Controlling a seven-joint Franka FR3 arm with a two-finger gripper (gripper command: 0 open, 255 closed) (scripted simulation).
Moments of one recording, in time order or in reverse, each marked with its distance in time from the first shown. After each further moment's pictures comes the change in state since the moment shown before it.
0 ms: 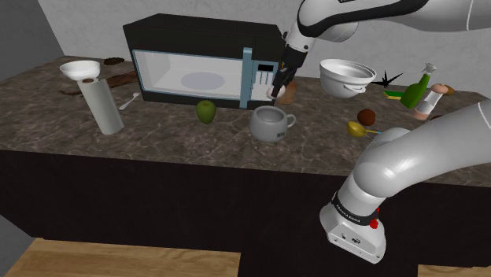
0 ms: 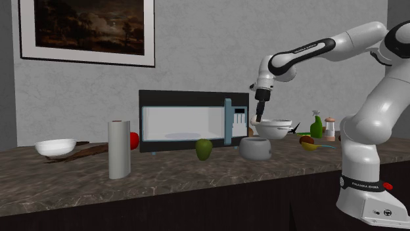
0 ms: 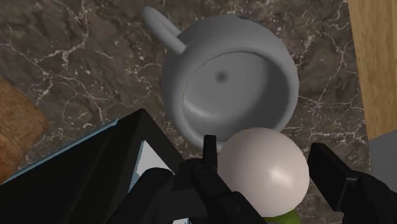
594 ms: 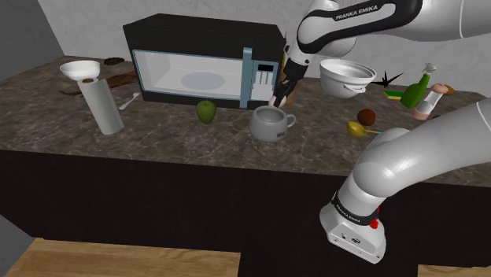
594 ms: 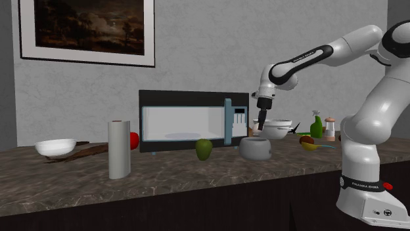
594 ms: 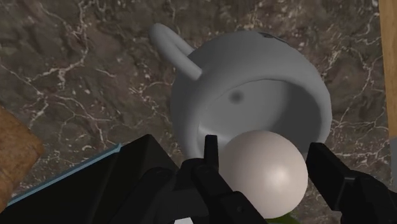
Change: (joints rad) arm -0.013 0.012 -0.035 -0.098 -0.007 0.103 -0.052
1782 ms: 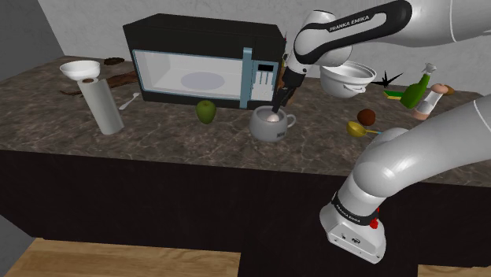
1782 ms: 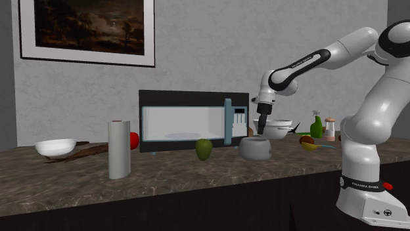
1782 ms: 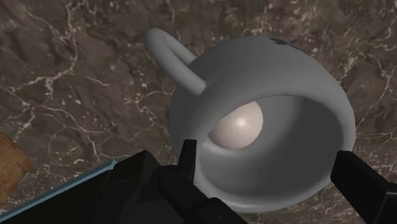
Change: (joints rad) arm 0.003 0.027 -0.009 -0.055 0.006 0.082 -0.018
